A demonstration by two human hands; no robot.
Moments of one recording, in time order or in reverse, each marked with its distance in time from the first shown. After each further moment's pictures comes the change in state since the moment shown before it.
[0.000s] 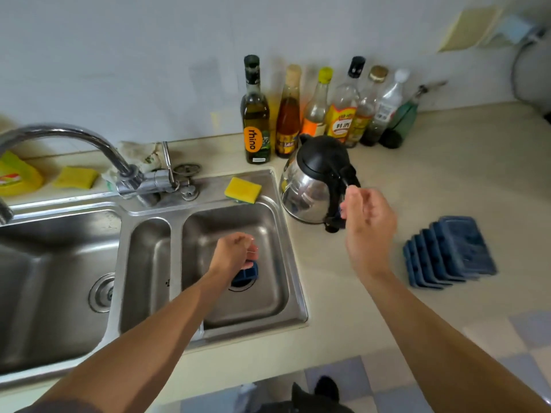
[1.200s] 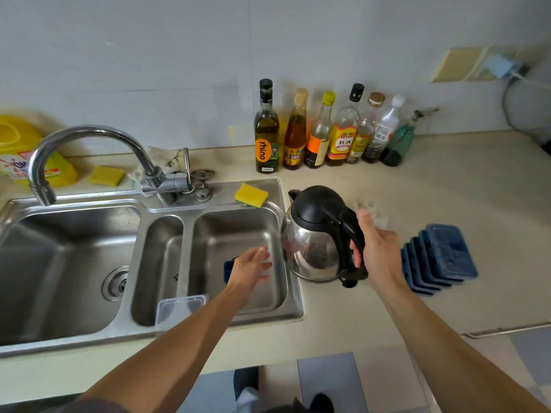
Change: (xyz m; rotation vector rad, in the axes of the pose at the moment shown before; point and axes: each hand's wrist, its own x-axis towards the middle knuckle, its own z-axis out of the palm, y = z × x) left_hand -0.050 -0.039 0.028 -0.251 -0.021 0.042; right_hand -0.018 0.008 -0.059 -0.009 -0.232 0.349
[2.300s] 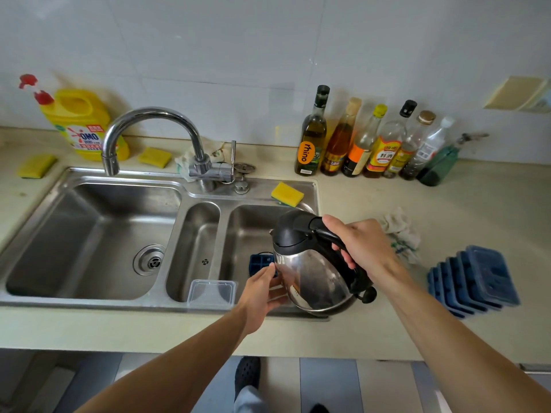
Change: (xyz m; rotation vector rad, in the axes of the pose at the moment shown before) left_hand -0.049 -0.034 -0.055 -0.276 -0.087 -0.119; right_hand -0.031 -0.063 0.081 -0.420 -0.333 0.021
